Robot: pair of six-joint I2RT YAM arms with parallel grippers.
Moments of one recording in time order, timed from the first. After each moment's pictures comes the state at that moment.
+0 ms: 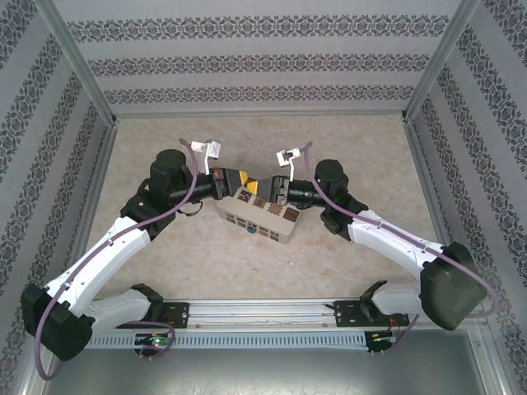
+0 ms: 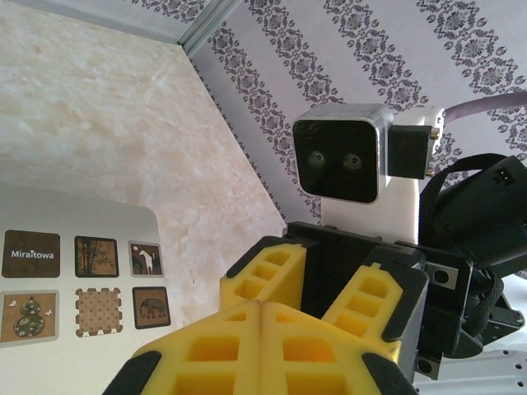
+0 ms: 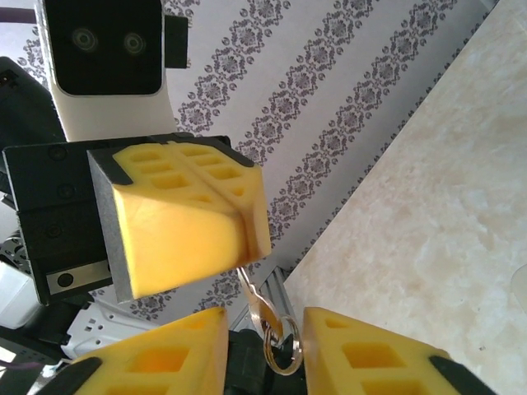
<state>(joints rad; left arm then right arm) -0.48 1.09 0.97 -0.15 0.54 -0.69 0.63 1.29 0.79 0.46 -0.76 0.91</state>
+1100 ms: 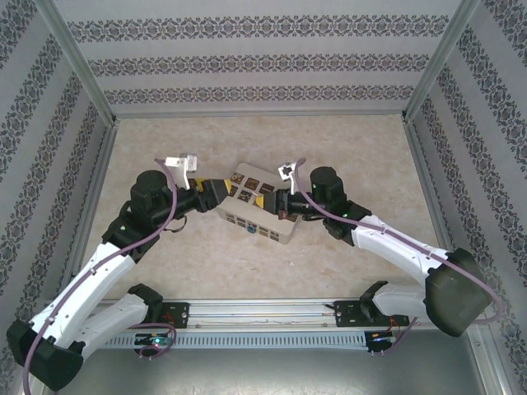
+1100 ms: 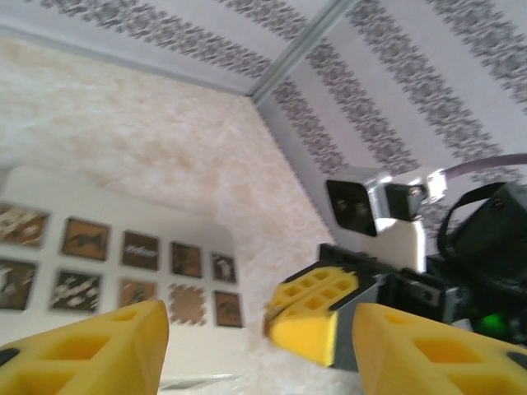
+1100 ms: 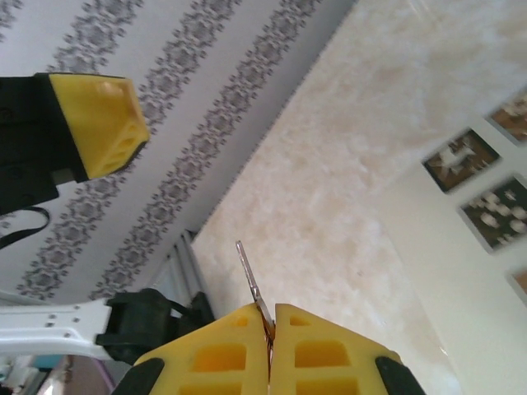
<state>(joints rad) -0.44 0.85 0.80 -0.22 0.34 -0.62 0.62 1.24 0.73 0.16 -0.64 0.66</state>
